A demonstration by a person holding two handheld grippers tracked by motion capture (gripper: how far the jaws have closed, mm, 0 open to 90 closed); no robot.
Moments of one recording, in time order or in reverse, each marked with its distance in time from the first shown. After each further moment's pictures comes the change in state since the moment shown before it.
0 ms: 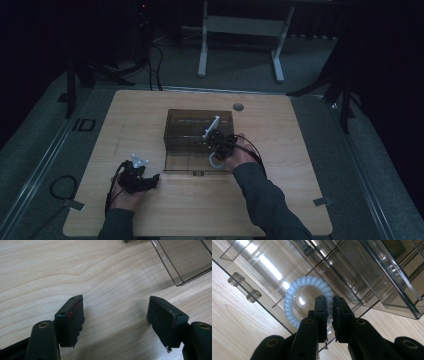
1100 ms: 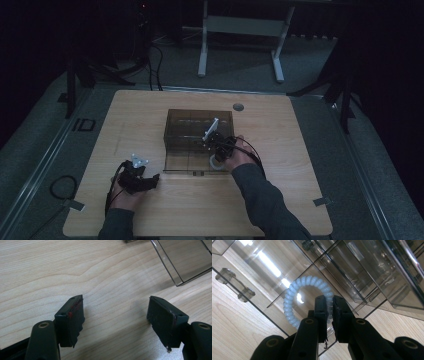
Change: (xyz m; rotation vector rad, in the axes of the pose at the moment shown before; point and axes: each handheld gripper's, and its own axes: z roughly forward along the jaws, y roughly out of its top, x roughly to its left) left arm 0.000 0.000 0.000 -0.001 0.001 0.002; right arm 0.001 -0.001 0.011 0.029 -0.006 0.001
